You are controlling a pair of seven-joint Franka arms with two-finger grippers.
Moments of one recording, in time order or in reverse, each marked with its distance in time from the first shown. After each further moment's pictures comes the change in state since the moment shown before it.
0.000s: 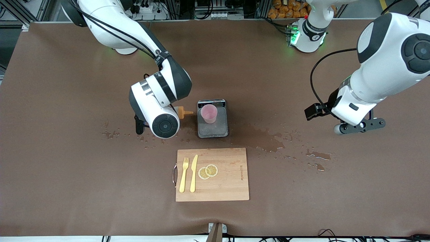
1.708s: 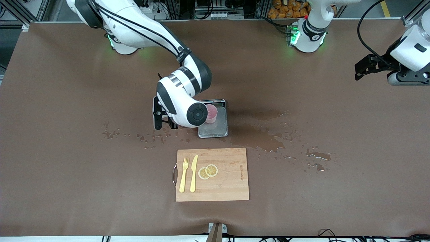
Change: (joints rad) left arm -0.136 -0.280 0.338 -0.103 0.000 -0.211 0.389; right arm 0.110 0.043 -0.001 -0.004 -0.137 -0.005 0.037
